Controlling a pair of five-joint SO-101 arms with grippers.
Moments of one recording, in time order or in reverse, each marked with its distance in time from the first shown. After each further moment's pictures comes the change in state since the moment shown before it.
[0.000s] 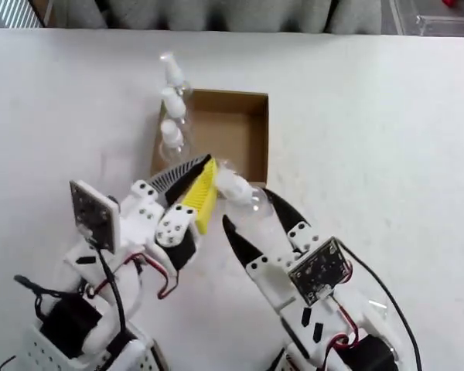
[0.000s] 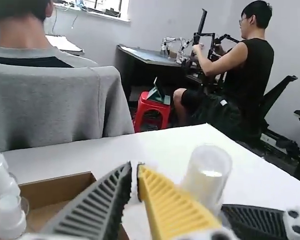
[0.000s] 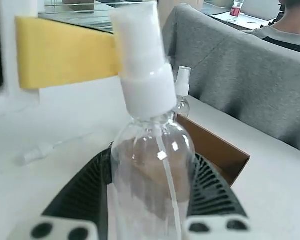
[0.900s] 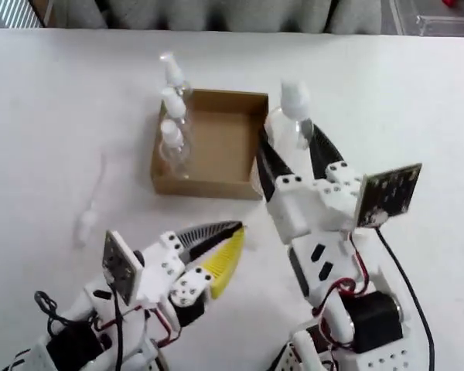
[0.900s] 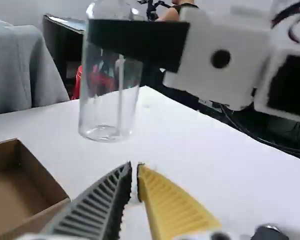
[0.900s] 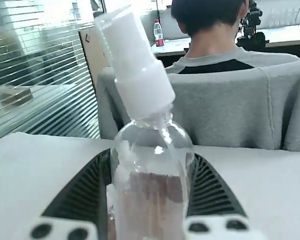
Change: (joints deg) left arm 17.1 -21.3 15.1 8.5 0.0; right arm 13.2 29.7 -18.7 -17.8 -20.4
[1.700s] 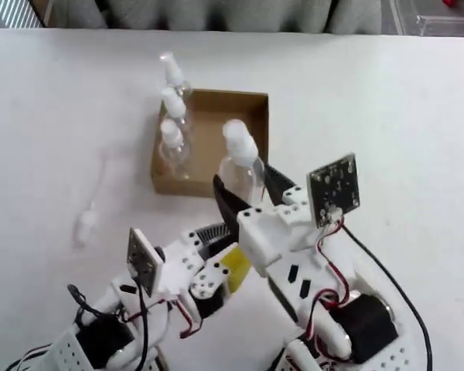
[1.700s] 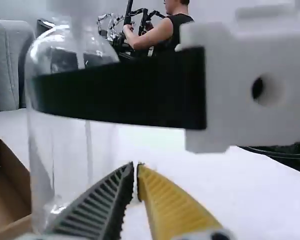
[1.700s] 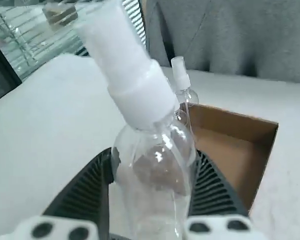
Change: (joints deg) left arm -0.8 -0.1 13.2 -15.6 2.5; right arm -13.7 -3.5 -0.8 15.9 -1.5
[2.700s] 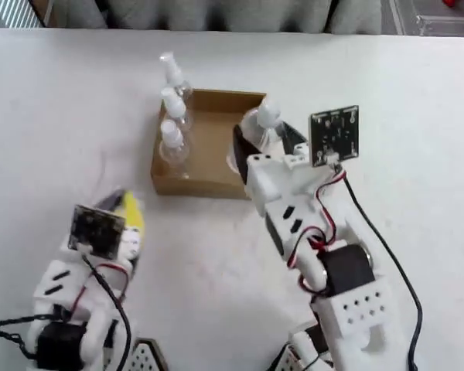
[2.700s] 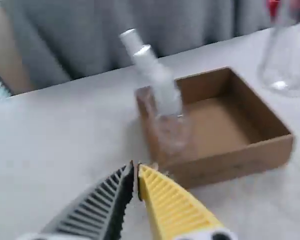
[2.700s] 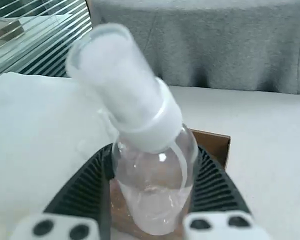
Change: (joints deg) left arm -48.6 0.0 -12.6 32.4 -25.3; right arm 12.2 19.1 -0.3 -19.9 3.1
